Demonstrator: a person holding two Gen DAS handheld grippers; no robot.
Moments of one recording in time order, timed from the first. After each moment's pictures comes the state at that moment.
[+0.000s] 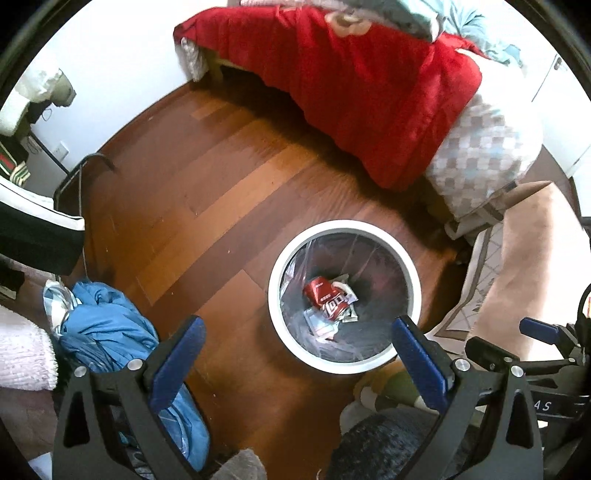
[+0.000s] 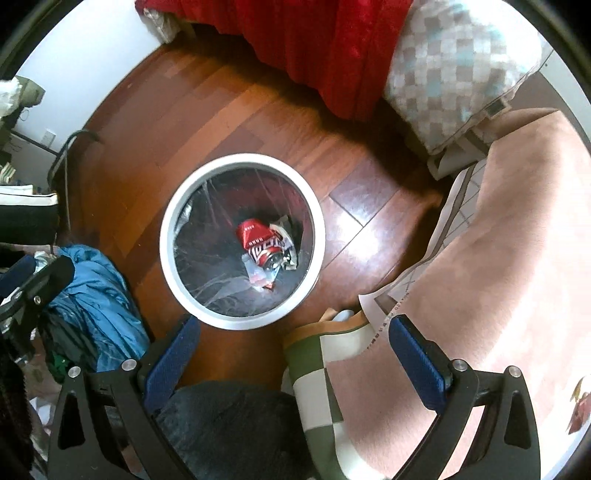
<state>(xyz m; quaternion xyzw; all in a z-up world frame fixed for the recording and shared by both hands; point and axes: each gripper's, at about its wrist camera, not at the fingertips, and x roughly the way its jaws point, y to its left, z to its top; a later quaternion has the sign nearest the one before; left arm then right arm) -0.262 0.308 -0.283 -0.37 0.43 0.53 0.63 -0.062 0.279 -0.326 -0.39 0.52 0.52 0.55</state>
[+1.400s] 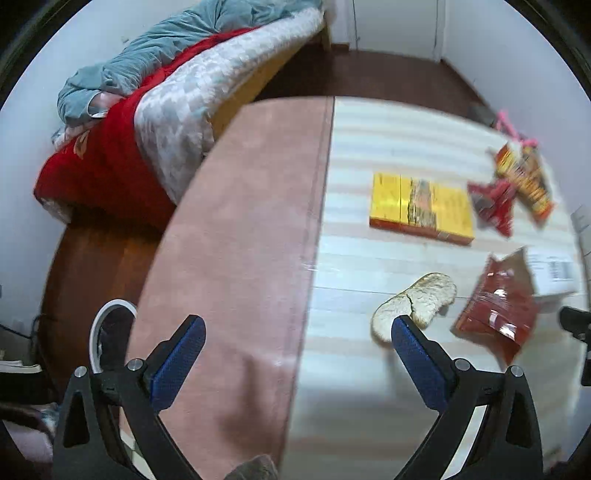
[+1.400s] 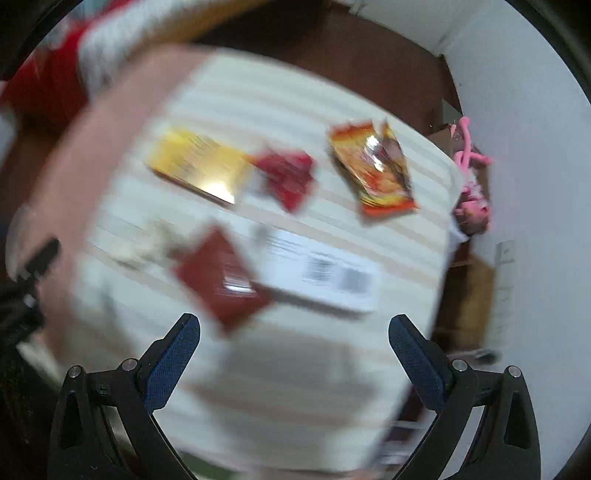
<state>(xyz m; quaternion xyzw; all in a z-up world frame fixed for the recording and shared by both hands) 0.206 0.104 -0.299 -0.16 0.51 0.39 0.75 0.370 -0.044 -0.261 -0.42 0.52 0.29 0.68</state>
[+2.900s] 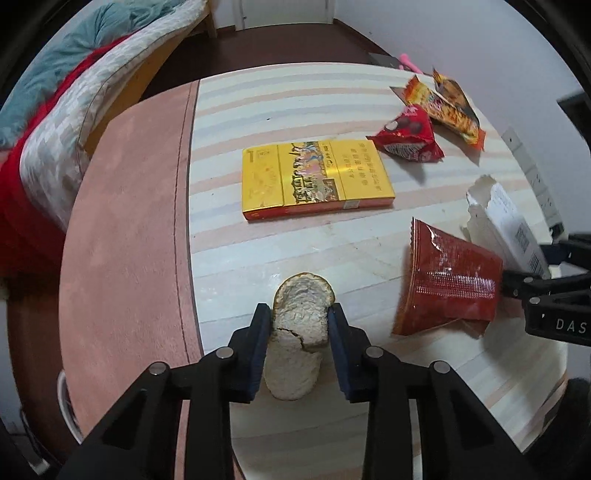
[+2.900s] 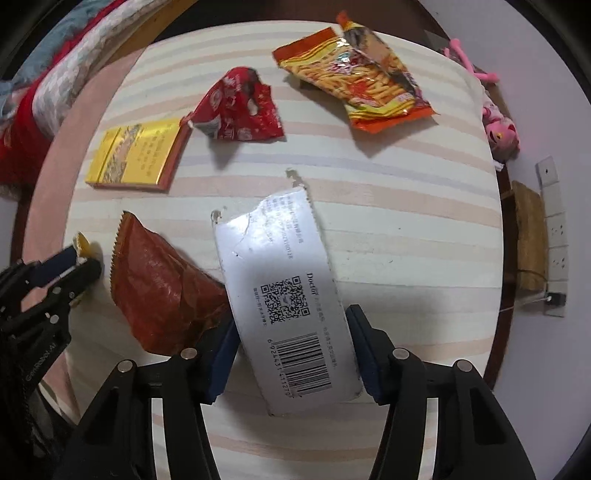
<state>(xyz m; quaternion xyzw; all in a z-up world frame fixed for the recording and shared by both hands) 0.267 0.059 -0.326 -0.12 0.57 0.18 0.79 0.386 -0.056 -0.314 -0.25 0.61 0.28 0.69</state>
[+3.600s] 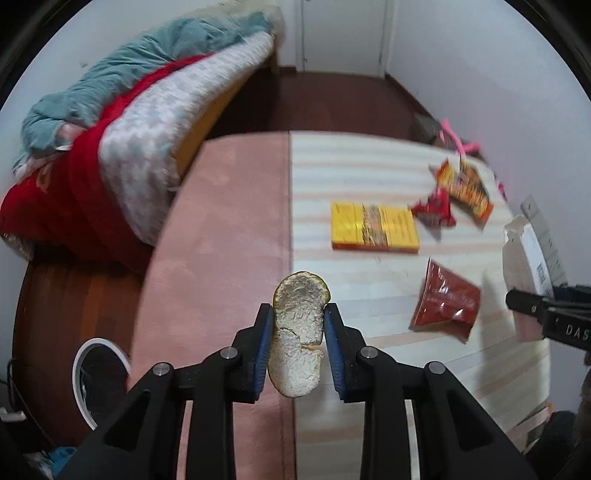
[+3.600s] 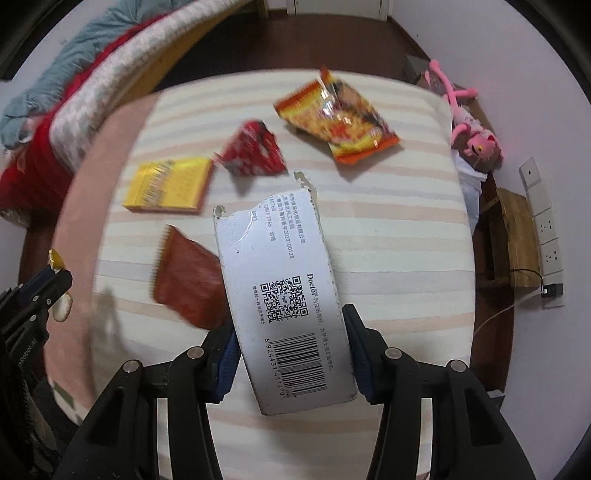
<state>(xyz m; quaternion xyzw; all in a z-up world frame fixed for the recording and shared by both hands) 0.161 0.081 -0.233 -0.16 0.46 0.29 0.82 0.338 -0.083 -0.243 -0.18 0.56 0.30 0.75</state>
